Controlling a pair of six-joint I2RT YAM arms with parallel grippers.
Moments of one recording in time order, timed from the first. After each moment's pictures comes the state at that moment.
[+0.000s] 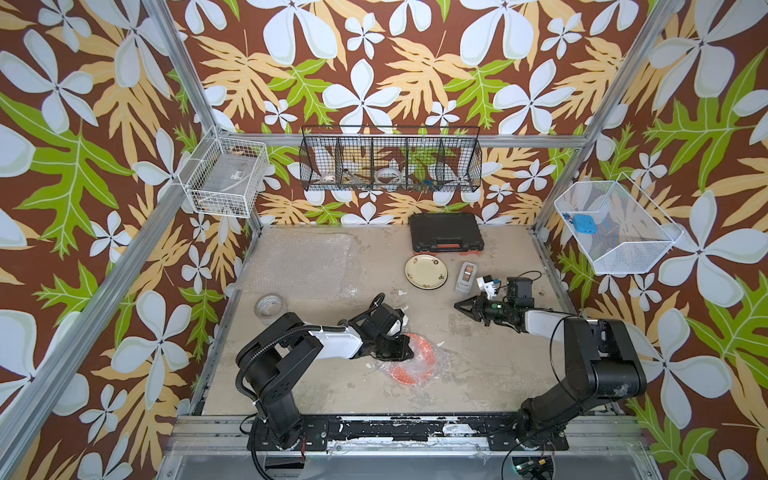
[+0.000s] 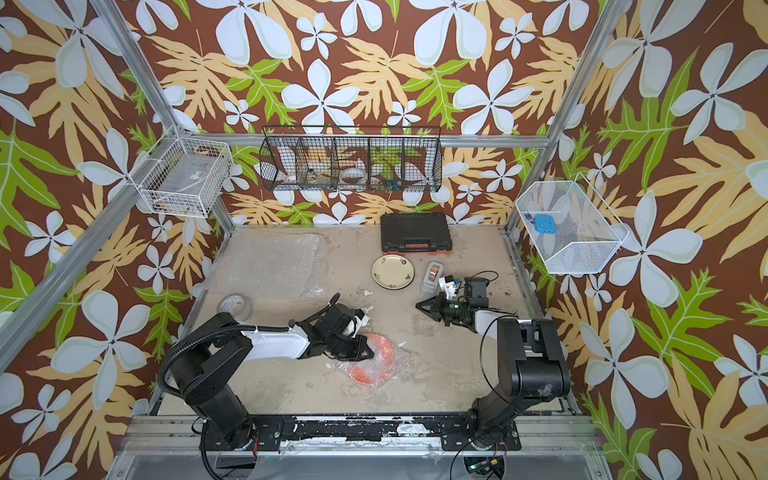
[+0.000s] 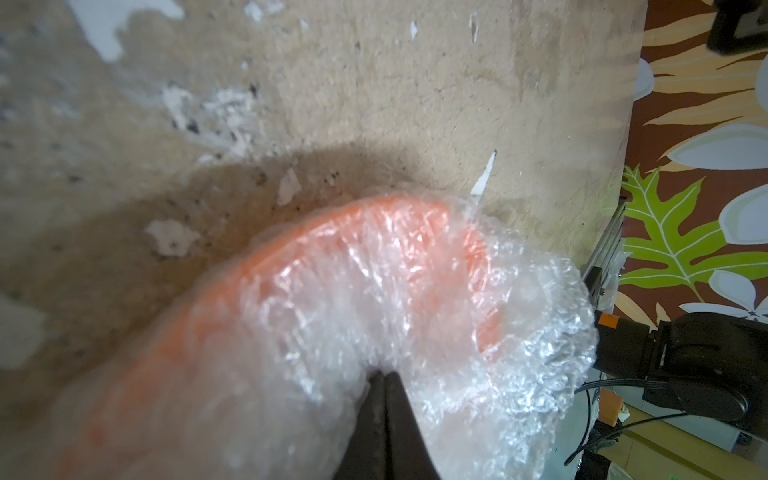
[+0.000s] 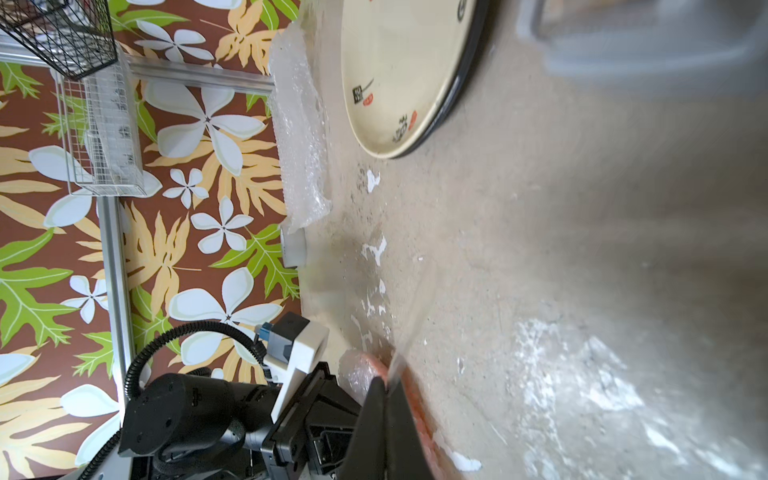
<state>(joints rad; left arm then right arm) -0.80 1.73 0.73 0.03 0.46 -0.75 -0.02 1.60 0.64 0.11 -0.98 0.67</state>
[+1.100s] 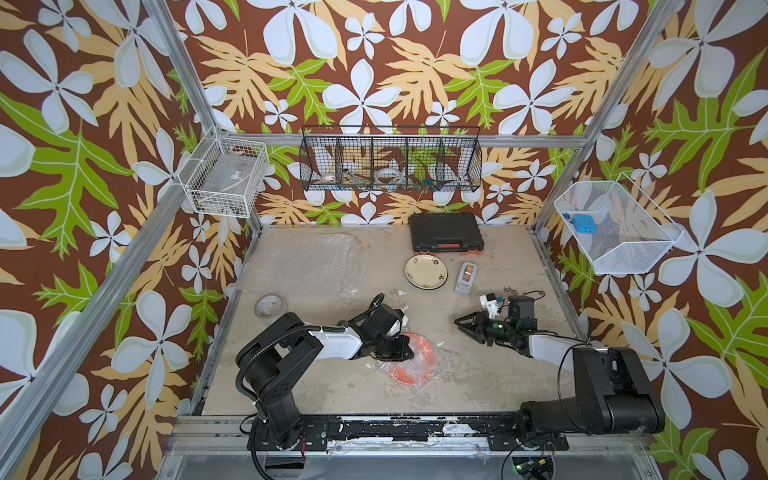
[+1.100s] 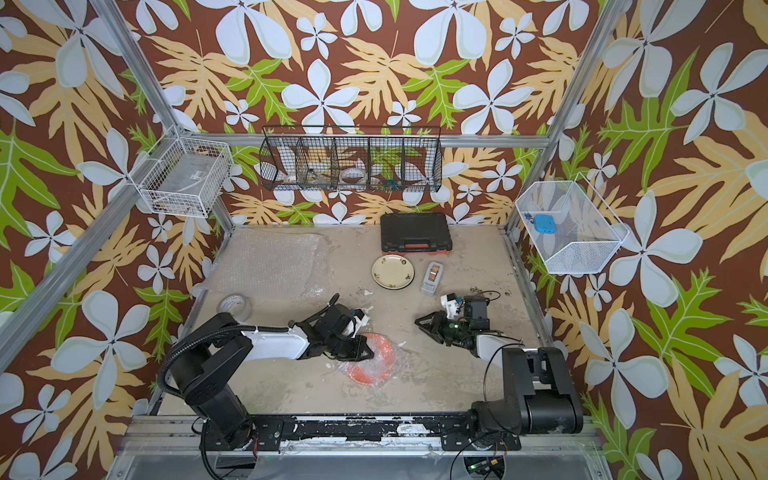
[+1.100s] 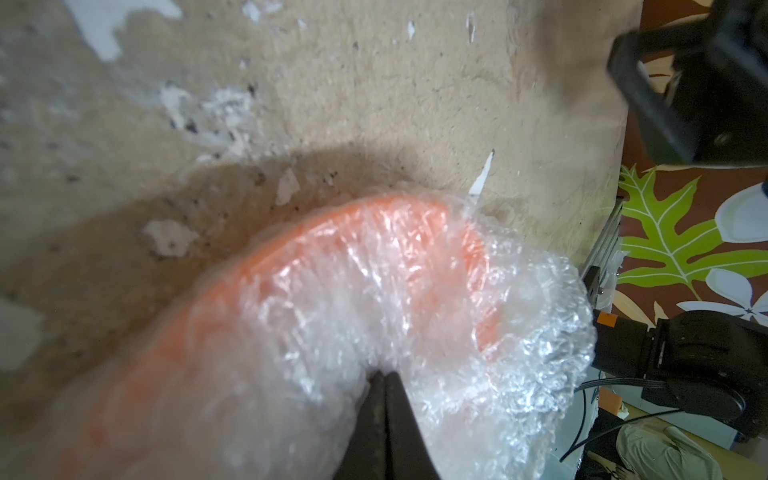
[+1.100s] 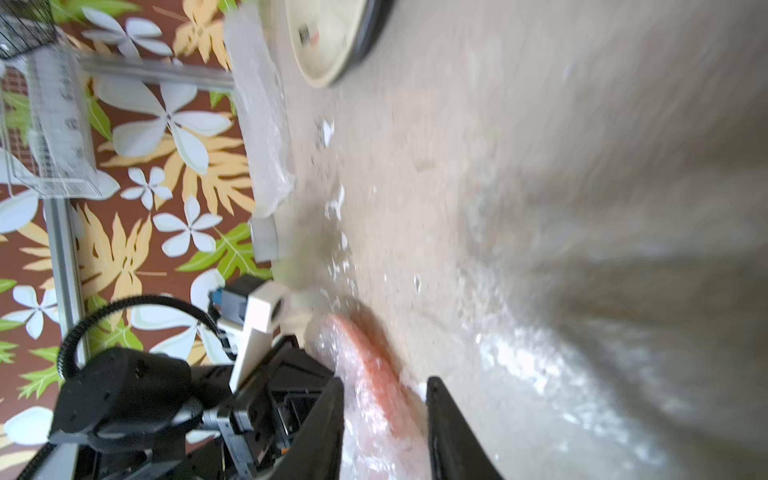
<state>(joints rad) -0.80 1.73 0.72 0.05 0.46 -0.75 -0.04 1.42 0.47 0.12 -0.87 0.69</state>
